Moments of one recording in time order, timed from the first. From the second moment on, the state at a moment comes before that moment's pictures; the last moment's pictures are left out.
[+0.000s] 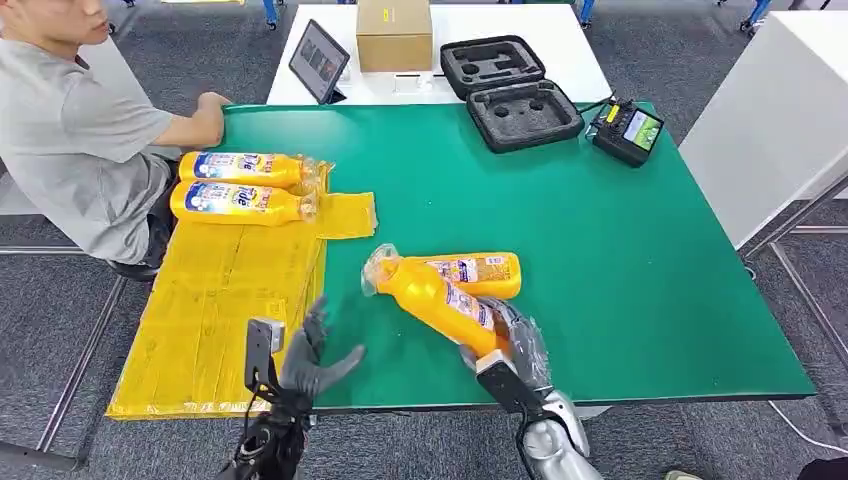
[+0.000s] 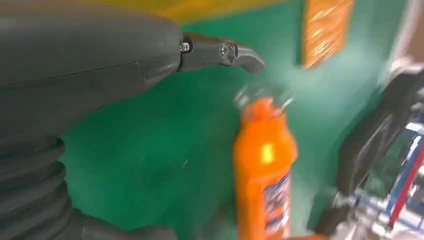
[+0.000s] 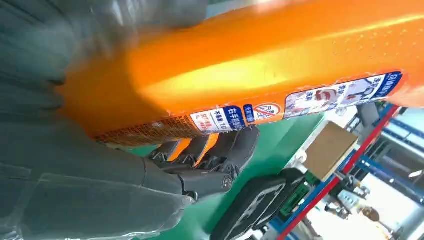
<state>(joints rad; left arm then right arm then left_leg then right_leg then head) -0.12 -0.18 -0.27 -1.03 0.40 0.12 -0.48 -0.13 0.07 0.07 -0.98 0.44 -0.48 -0.70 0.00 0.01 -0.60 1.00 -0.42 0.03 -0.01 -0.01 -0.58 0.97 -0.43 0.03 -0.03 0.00</state>
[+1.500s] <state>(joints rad) -0.14 -0.22 -0.41 -1.05 0.43 -0.08 -0.54 -0.11 0.06 0.21 -1.03 0.42 -0.50 -0.70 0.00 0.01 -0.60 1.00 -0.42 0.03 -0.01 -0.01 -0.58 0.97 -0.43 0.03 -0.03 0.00</state>
